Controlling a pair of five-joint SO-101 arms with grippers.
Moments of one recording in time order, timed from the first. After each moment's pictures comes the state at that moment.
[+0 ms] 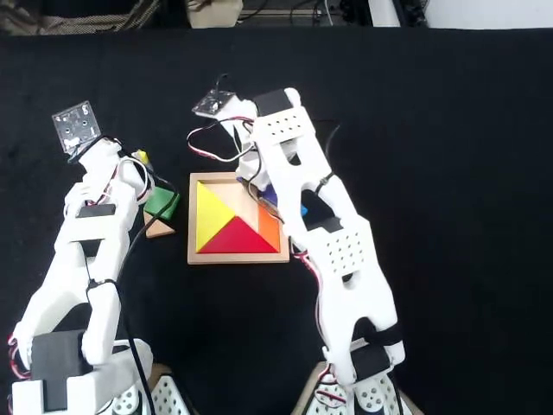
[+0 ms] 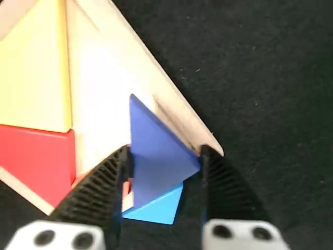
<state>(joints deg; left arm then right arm) -11.3 -13.9 53.2 8.7 15.7 -22.1 51.4 -48.0 94.1 32.5</state>
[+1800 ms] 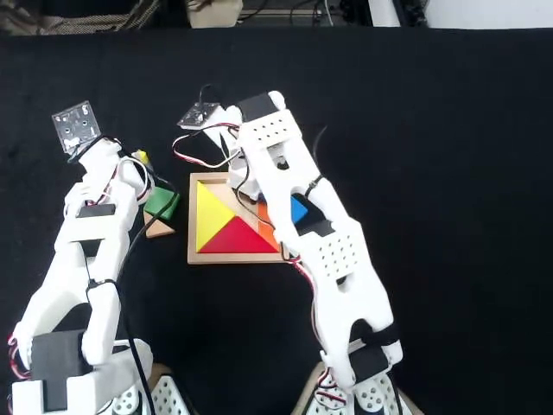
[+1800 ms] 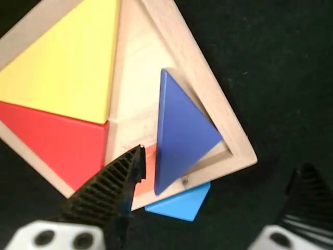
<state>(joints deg) -11.3 -13.9 53.2 8.7 15.7 -25.4 53.0 -49.1 98.4 34.3</state>
